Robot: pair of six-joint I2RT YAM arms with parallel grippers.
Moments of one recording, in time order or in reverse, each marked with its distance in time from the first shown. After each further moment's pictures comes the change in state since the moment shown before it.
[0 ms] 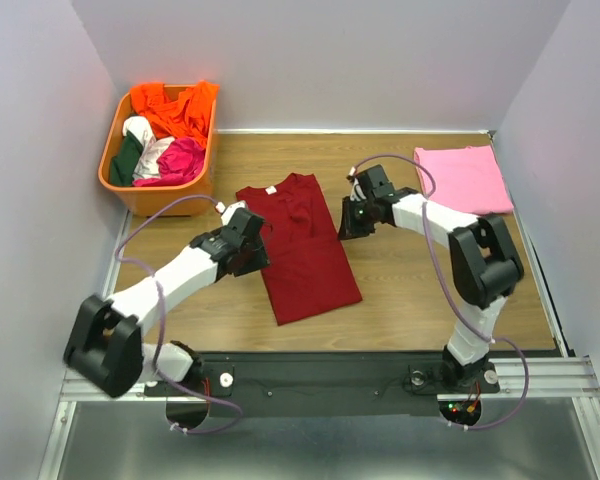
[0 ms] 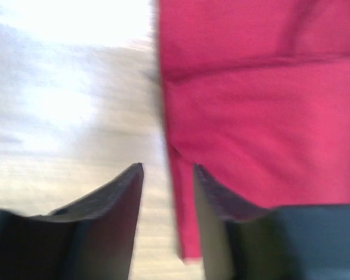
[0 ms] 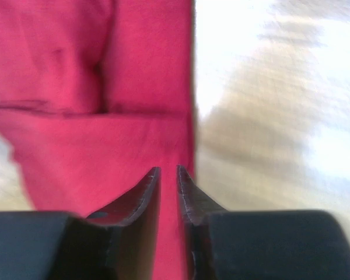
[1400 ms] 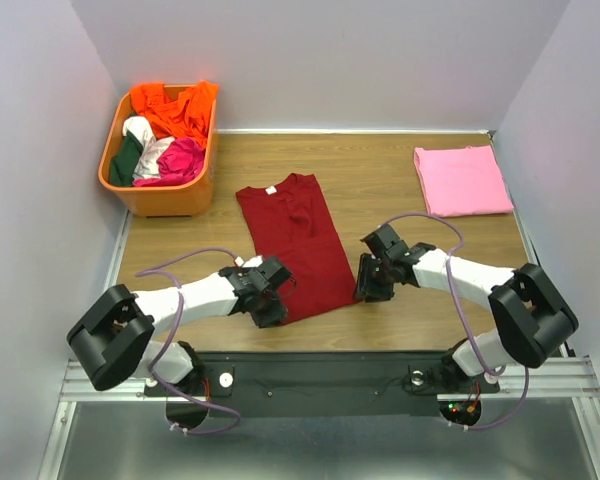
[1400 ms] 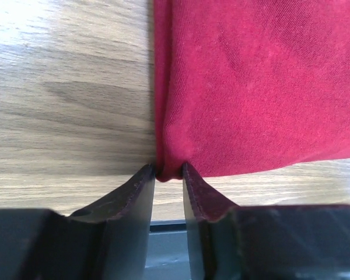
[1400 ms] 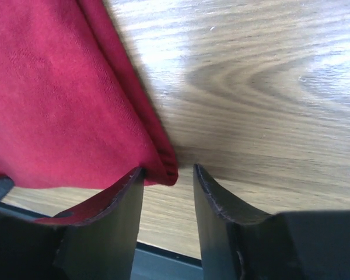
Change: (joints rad) left arm -0.321 -0.040 -0.207 -0.029 0.138 -0.463; right arm 0.174 -0.469 -0.549 -0.073 0.232 0.411
